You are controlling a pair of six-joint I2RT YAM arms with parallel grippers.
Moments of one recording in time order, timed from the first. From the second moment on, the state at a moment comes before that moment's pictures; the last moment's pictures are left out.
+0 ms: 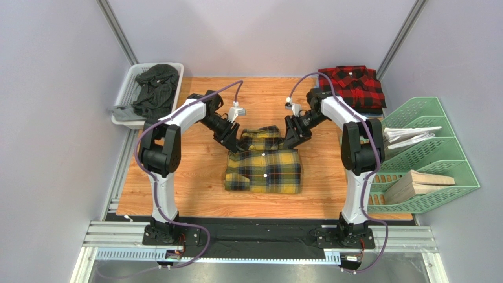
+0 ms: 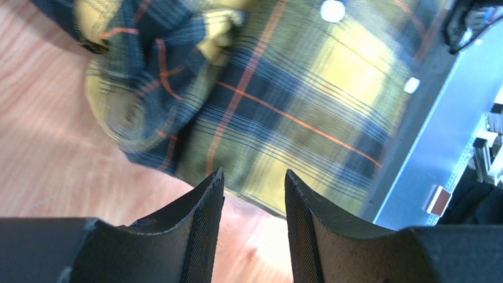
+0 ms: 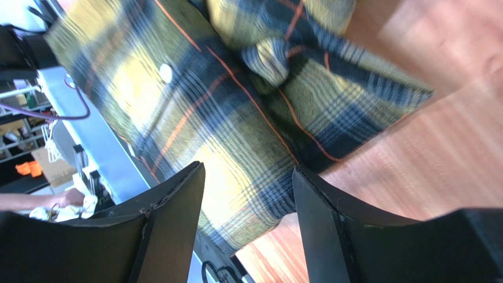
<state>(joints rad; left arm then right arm) -0.31 2.01 1.56 -1.03 0.78 0.48 0.20 2.07 1.64 -1.07 -0.78 -0.30</state>
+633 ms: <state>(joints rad) -0.31 2.09 1.58 -1.01 0.65 0.45 0.19 2.10 1.57 -1.06 -0.73 -0.35</state>
